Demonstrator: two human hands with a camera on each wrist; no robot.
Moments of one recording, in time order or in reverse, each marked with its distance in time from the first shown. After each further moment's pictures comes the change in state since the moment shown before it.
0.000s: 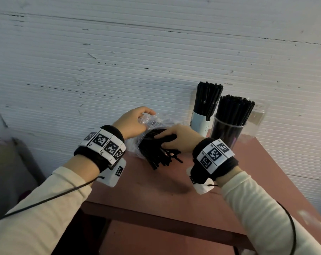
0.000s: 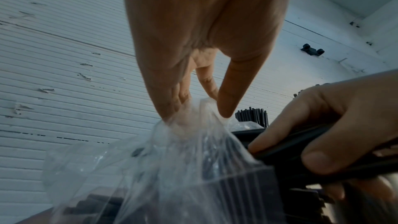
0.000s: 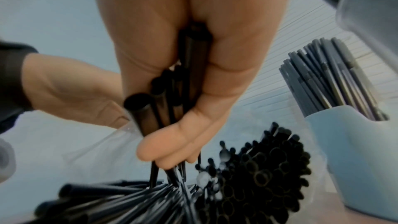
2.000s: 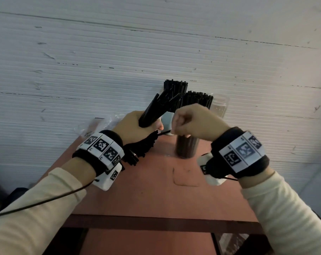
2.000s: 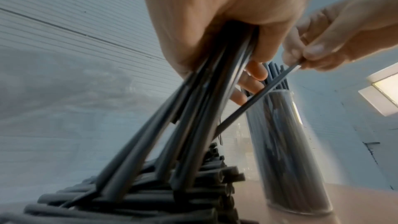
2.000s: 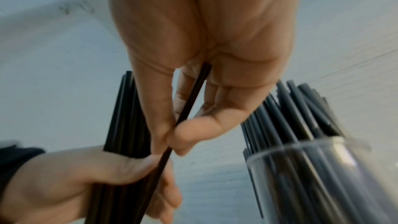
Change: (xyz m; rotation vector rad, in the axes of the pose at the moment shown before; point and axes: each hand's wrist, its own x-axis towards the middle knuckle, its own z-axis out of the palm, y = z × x) left_hand 0.004 0.062 0.063 -0.197 -0.113 0.262; right_hand -0.087 0.021 -0.080 0.035 0.289 0.024
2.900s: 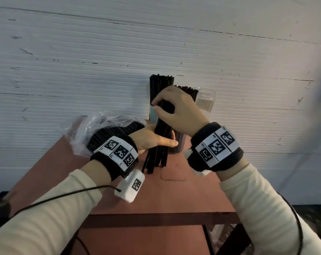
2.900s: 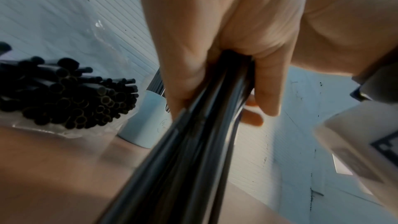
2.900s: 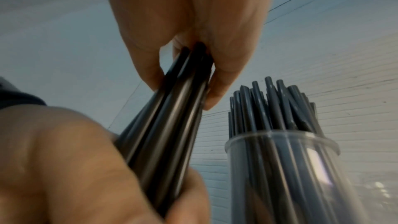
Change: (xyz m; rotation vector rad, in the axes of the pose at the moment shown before) left_hand 0.012 0.028 0.069 -0.362 -0.372 -0.184; right_hand 0.003 0.004 0.009 -0.106 0.381 -0.294
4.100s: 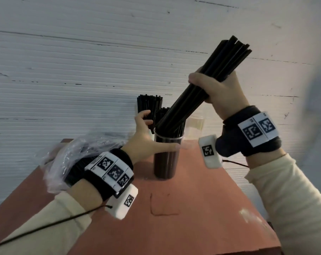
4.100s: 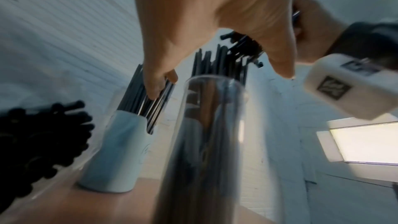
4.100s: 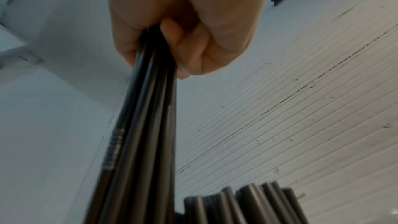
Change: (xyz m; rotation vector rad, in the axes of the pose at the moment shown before) left_hand 0.041 0.023 -0.010 0.025 0.371 0.162; right_hand 0.043 0.034 -0.099 0.501 0.323 0.294
